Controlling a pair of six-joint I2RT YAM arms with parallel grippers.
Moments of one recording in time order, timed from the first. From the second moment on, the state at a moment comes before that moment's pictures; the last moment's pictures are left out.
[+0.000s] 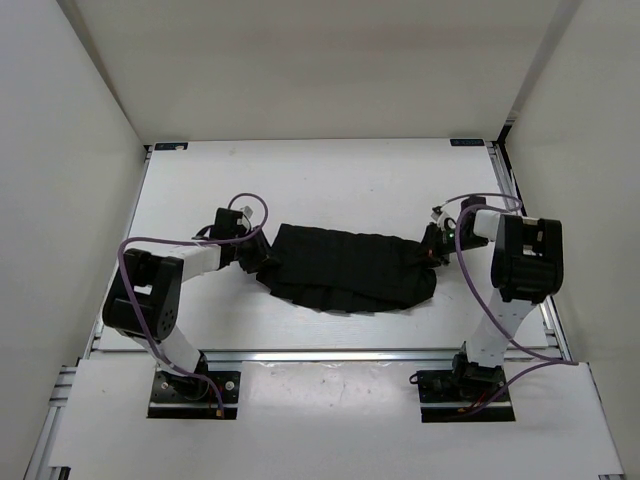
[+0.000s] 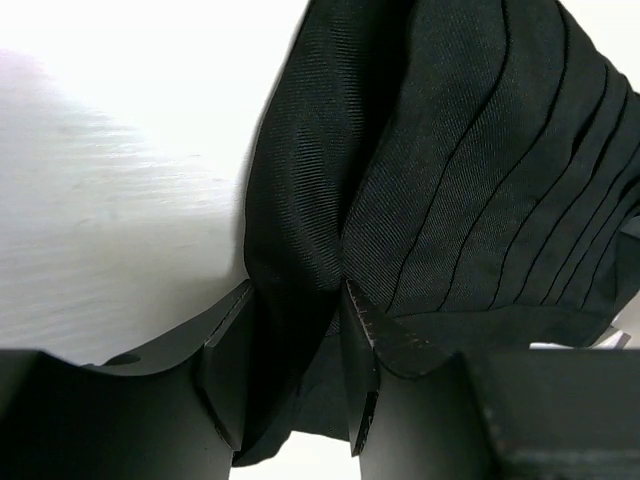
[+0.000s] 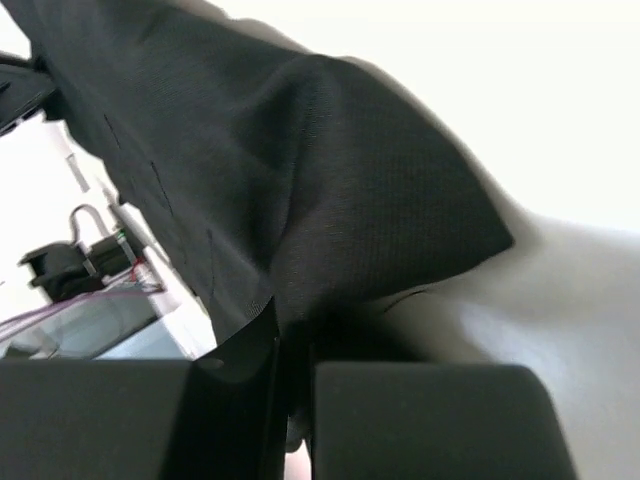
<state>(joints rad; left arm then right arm) -0.25 1.62 0.76 -0.08 0.35 -0.63 -0.10 1.94 1.06 -0.60 -0.86 0.04</state>
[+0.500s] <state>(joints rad) -0.44 1.71 0.82 -0.01 0.39 -0.69 -0.06 1.72 1.19 -0.72 -0.63 0.08</state>
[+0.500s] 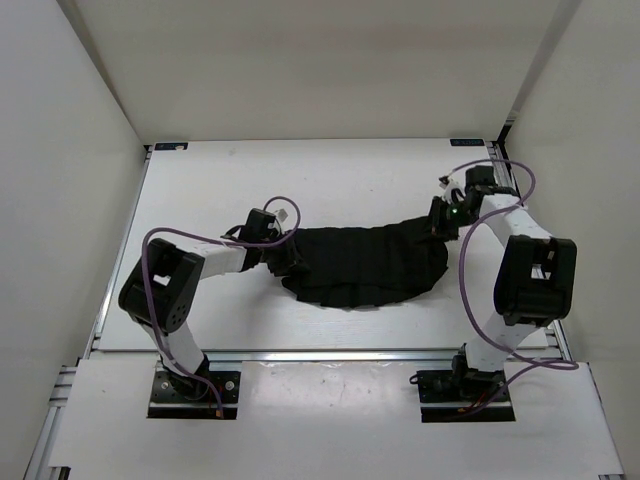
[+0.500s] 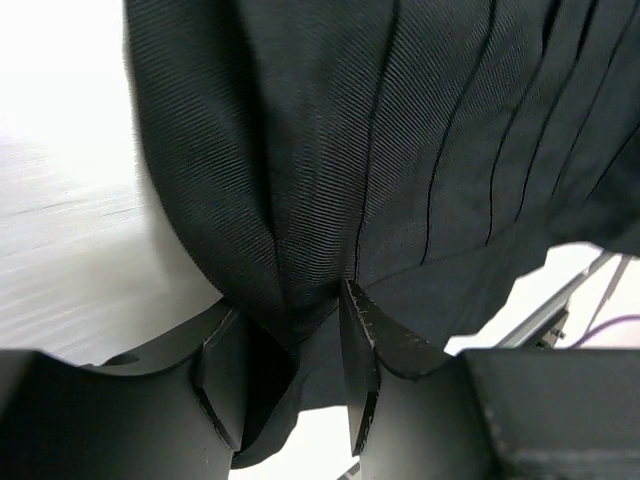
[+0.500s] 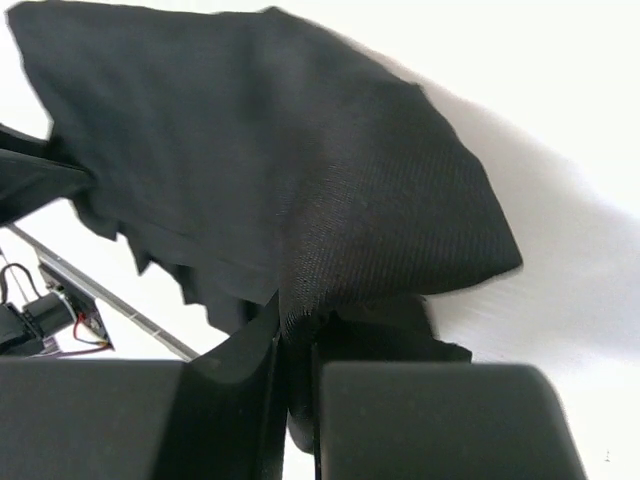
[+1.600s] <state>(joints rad) -0.44 1.70 0.76 0.09 0.46 -0.73 0.52 2.19 1.83 -0.65 -0.74 0.39</state>
